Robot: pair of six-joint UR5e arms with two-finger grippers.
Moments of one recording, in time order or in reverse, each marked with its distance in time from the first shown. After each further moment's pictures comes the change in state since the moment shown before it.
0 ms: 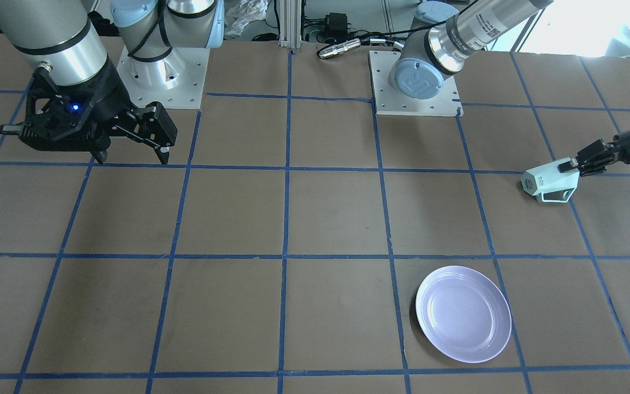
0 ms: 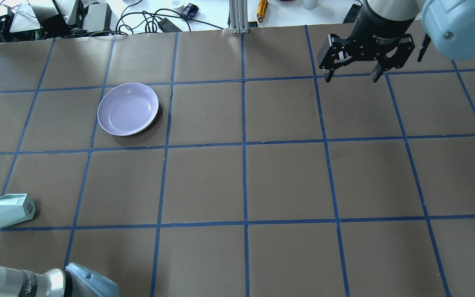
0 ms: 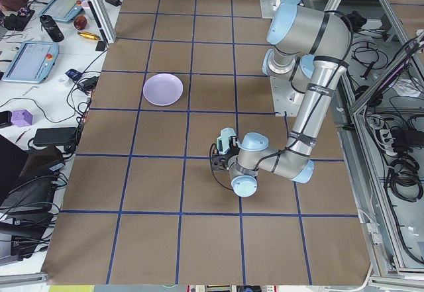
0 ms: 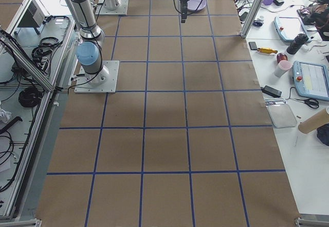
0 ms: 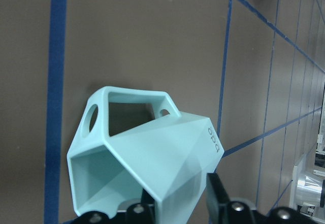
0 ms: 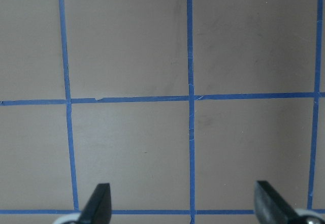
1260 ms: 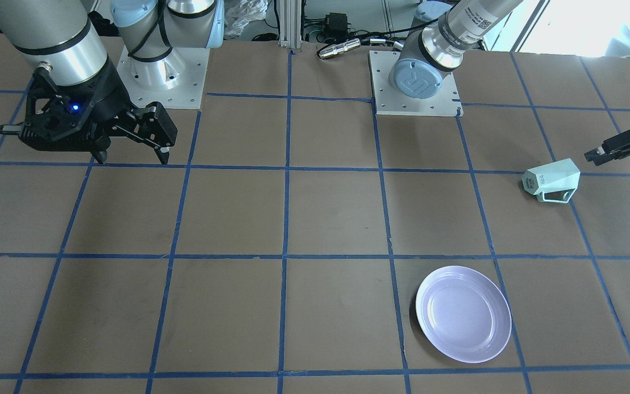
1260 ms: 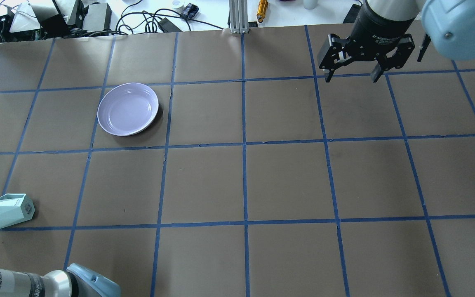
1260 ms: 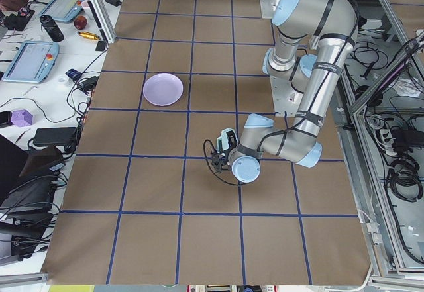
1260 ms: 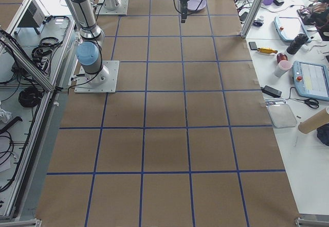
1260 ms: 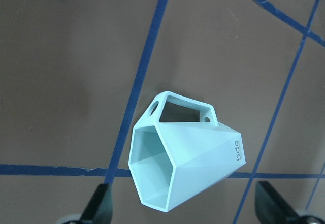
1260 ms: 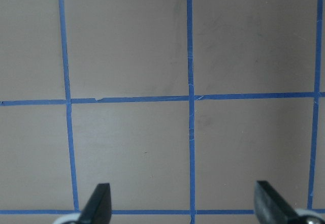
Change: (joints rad) left arm -0.015 0.117 -0.010 0.159 0.100 -0.297; right arm 0.000 0.000 0.000 0.000 0.000 0.001
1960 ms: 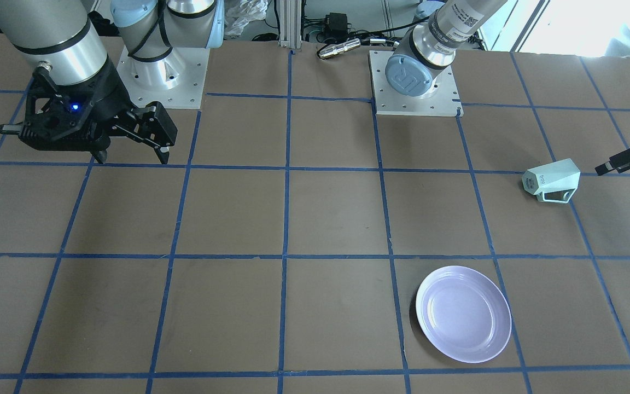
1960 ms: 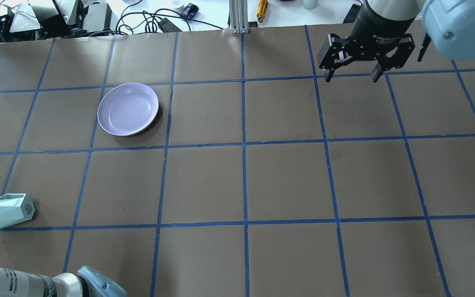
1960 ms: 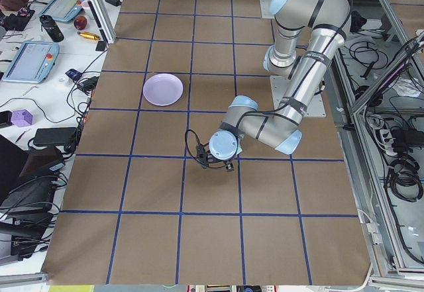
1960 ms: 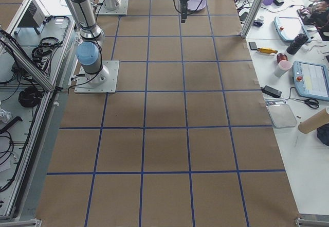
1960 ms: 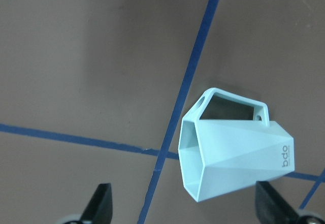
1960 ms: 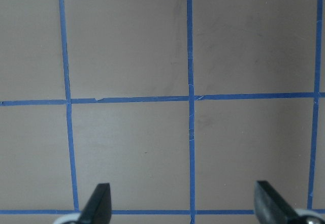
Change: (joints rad) left arm -0.097 0.045 0.002 0.194 0.125 -0.165; right arm 0.000 0.000 0.000 0.000 0.000 -0.001
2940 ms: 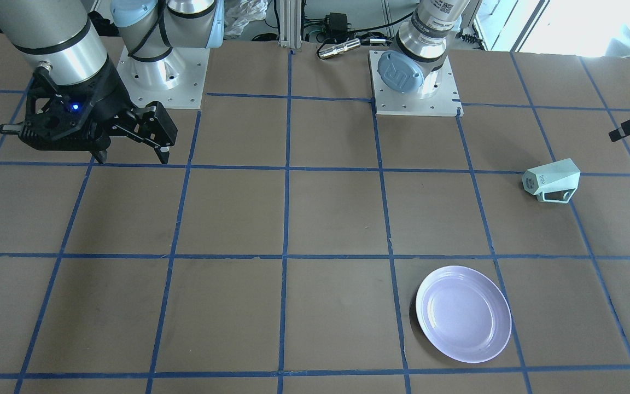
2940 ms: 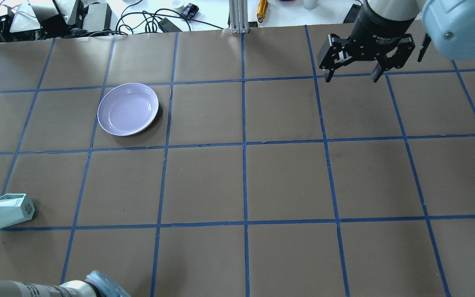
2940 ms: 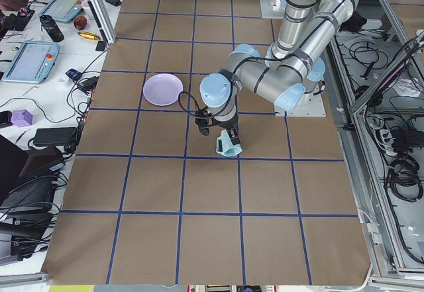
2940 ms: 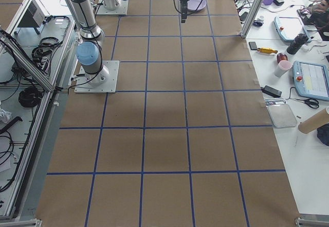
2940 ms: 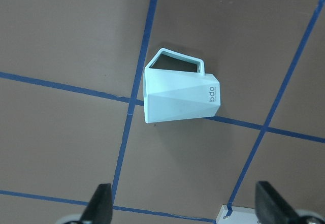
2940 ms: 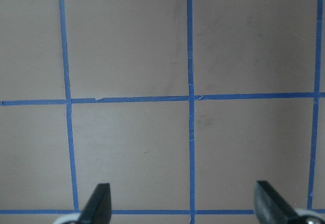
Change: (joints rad) left arm -0.138 0.172 0.043 -0.112 0.254 -0.185; right arm 0.000 0.000 0.000 0.000 0.000 0.000
